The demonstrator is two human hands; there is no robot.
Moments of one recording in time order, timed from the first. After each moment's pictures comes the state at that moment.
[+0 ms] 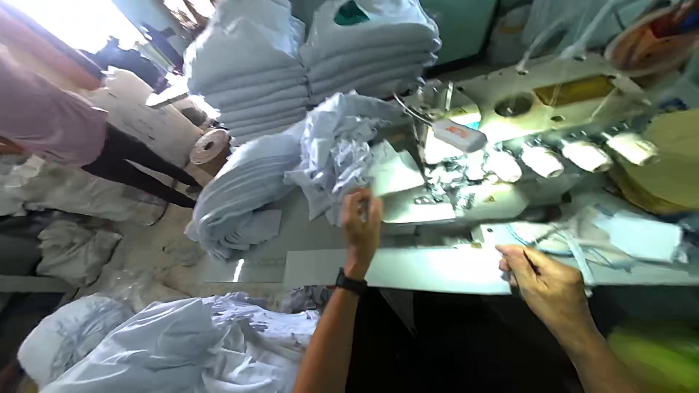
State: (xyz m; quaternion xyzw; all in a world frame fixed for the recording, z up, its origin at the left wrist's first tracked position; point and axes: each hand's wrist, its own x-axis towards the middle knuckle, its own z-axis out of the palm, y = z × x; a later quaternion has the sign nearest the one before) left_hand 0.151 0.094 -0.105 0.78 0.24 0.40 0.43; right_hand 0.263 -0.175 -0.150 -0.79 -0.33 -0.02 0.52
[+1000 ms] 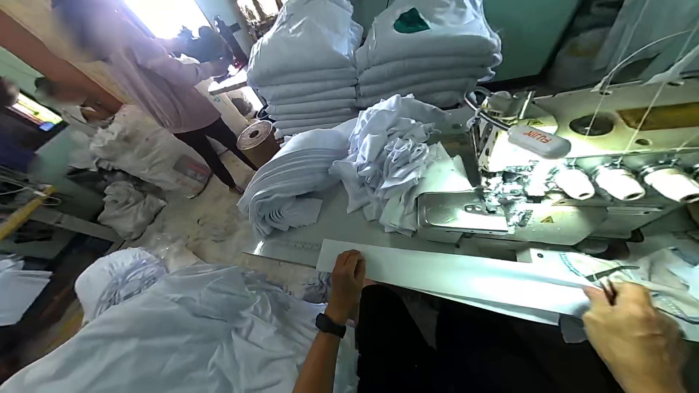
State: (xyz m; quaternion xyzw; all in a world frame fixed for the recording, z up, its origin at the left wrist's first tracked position) left_hand -0.004 0.111 -0.188 0.89 0.30 0.30 0.18; right_hand 0.279 -0.196 -0.158 -0.93 -0.23 -0.01 0.29
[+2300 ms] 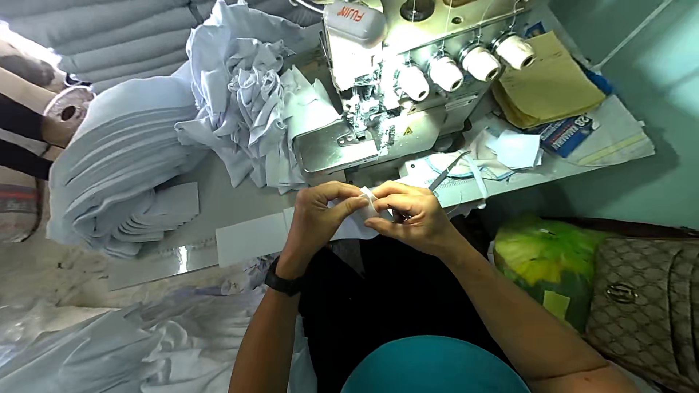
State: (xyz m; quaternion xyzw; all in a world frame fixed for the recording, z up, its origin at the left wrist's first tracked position) left_hand 0.115 0.047 -0.063 0.81 0.02 0.20 0.55; right_hand 0.224 -0.126 -0.097 -0.59 -0.53 0.07 0.60
